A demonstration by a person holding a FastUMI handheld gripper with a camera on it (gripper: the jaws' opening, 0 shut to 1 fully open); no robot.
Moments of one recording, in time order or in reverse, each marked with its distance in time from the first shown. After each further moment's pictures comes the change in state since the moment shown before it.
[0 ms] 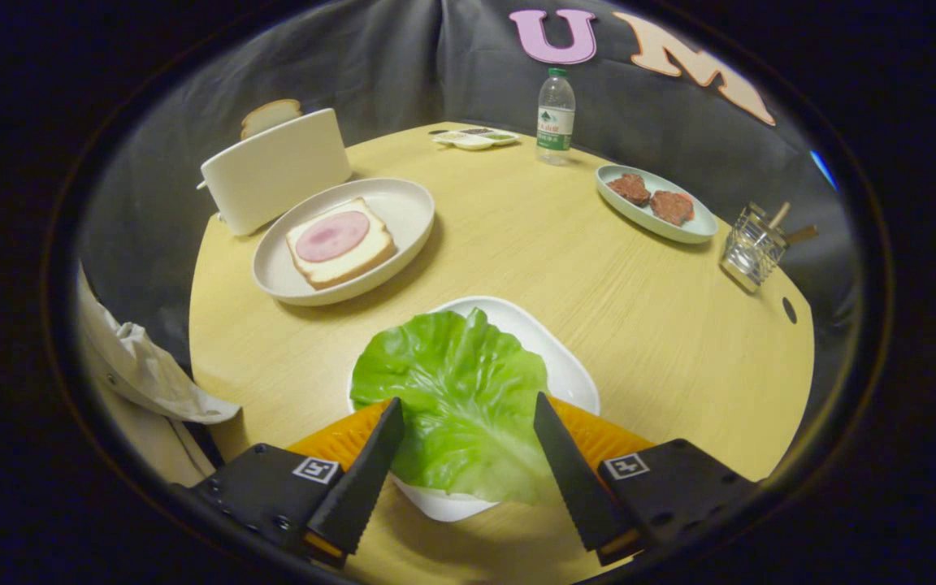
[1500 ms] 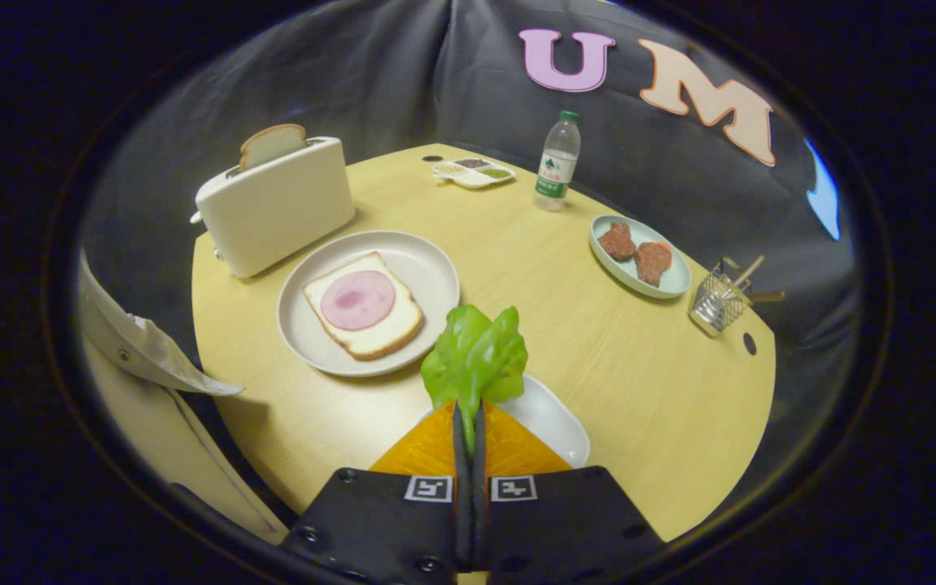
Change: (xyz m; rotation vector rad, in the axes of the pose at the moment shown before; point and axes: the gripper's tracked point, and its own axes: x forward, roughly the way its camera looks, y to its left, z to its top) arm -0.044 0.052 0.079 -0.017 -0.034 -0.109
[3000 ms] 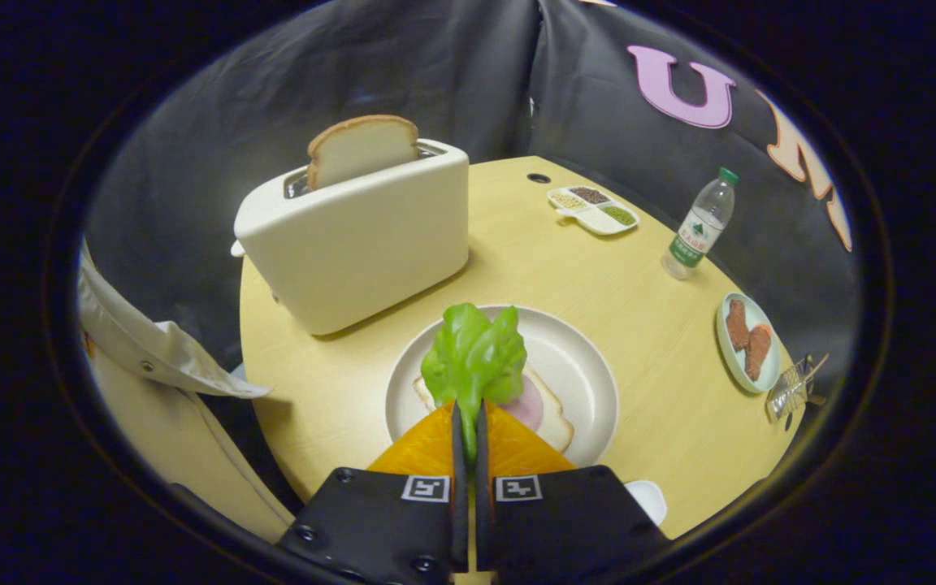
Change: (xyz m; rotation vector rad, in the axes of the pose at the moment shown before) arm 0.070 0.138 0.087 -0.151 0.013 0.172
